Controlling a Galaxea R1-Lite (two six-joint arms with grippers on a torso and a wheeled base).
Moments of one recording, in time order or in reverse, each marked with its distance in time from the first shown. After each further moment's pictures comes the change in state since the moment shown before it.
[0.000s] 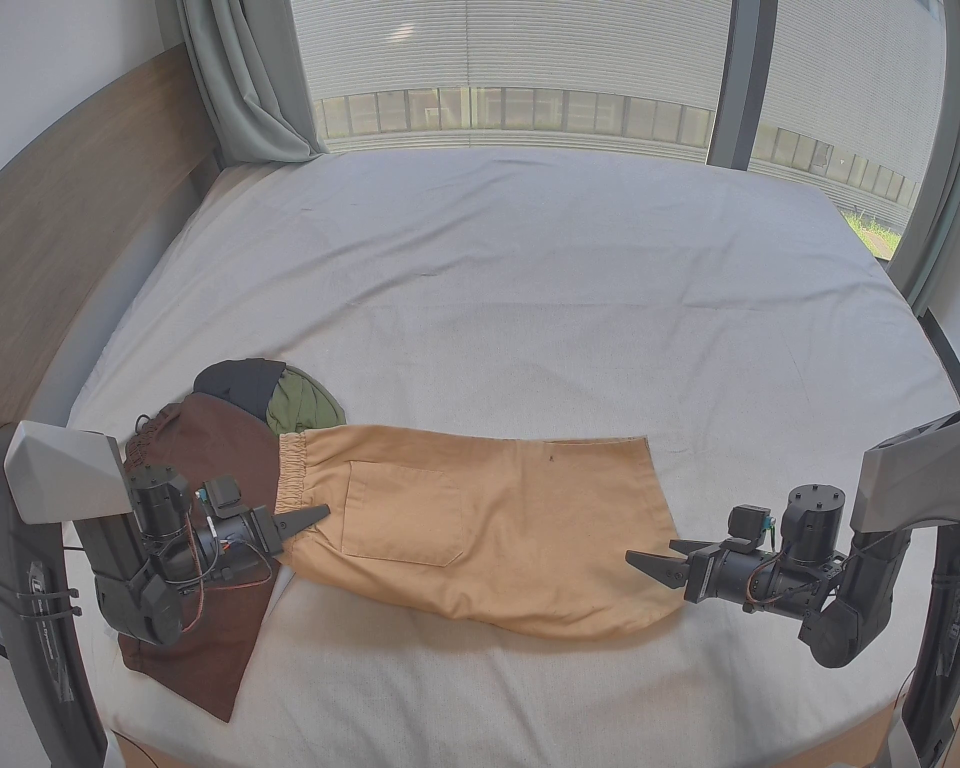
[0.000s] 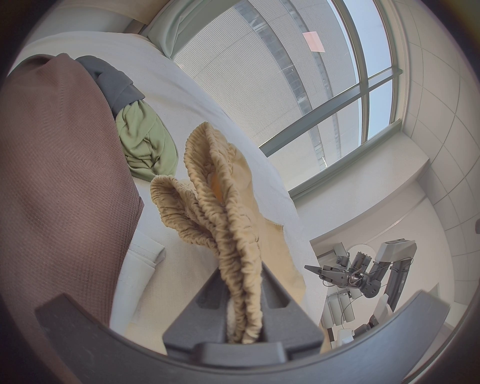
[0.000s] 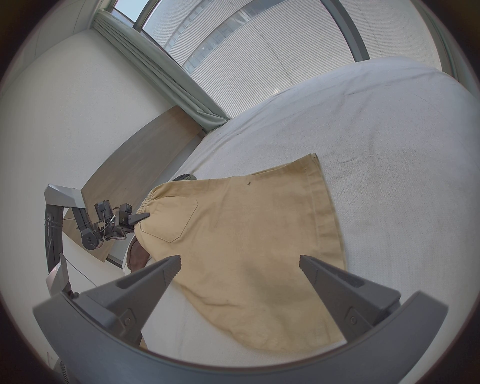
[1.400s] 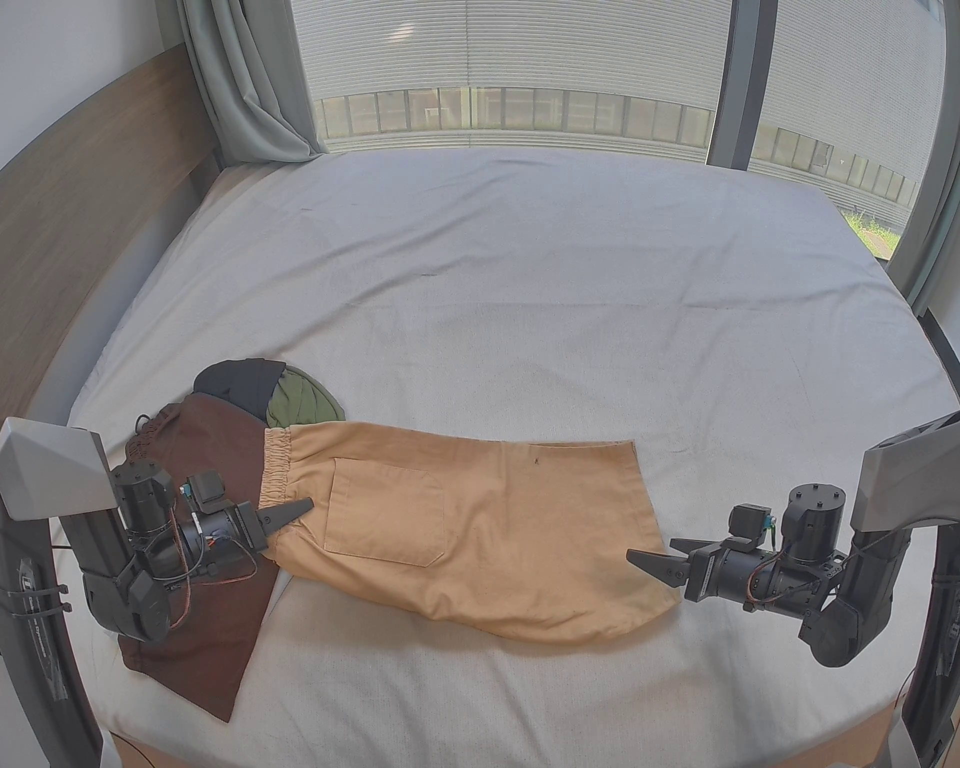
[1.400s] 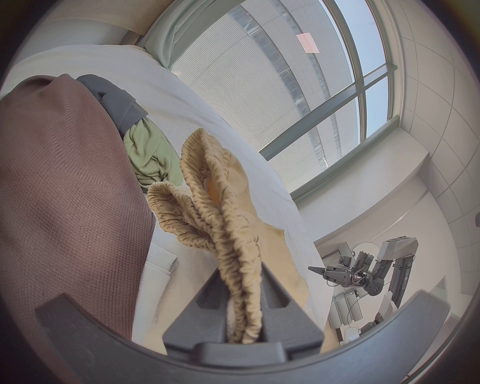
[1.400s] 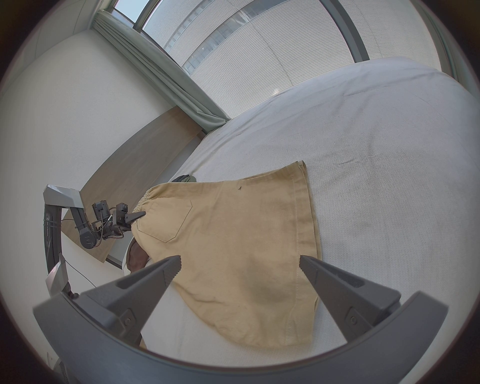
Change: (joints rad) left arm 0.044 -0.029 0.015 0.000 -0.012 0.042; right arm -0.003 0.000 -0.002 0.000 0.000 0.000
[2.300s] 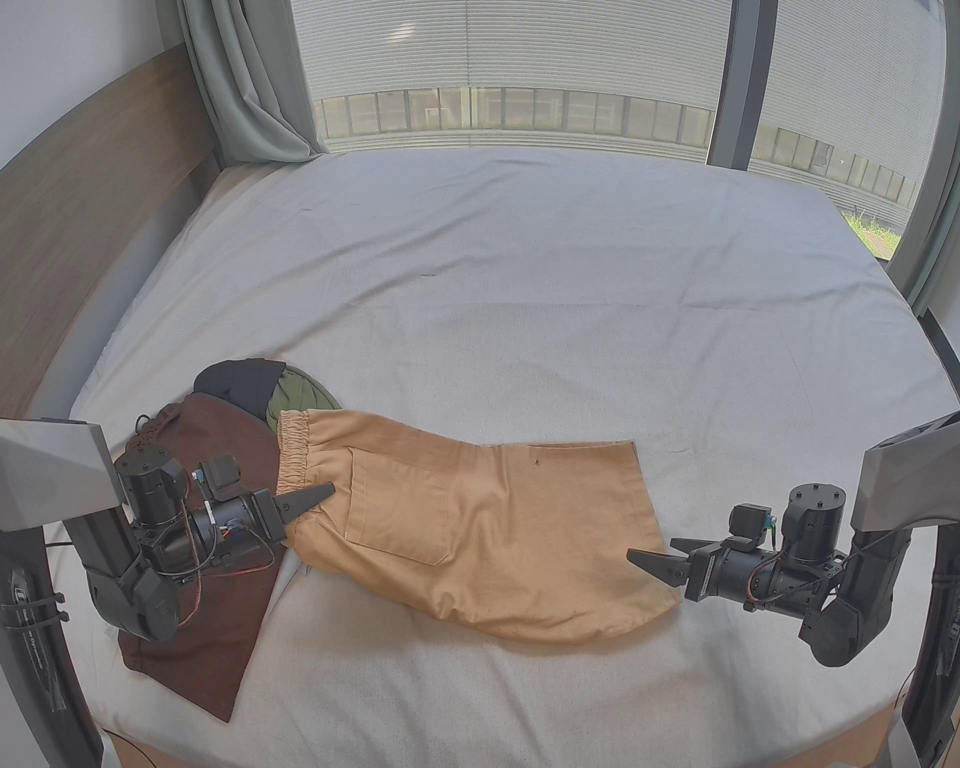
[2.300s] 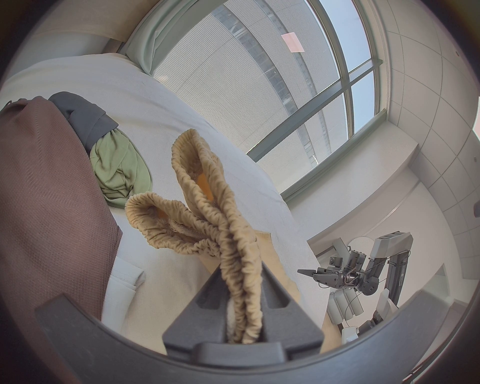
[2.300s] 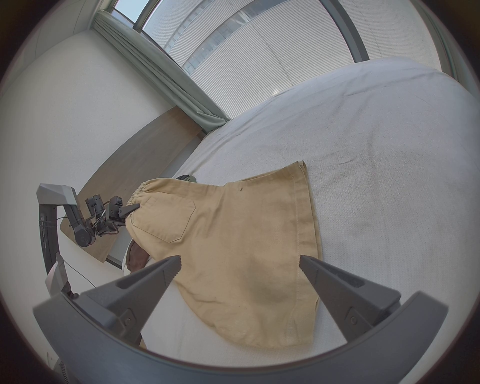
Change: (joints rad) left arm -0.092 -0.066 -0.007 0.000 0.045 -0.005; right arm -0.001 0.000 0.000 0.000 0.000 0.000
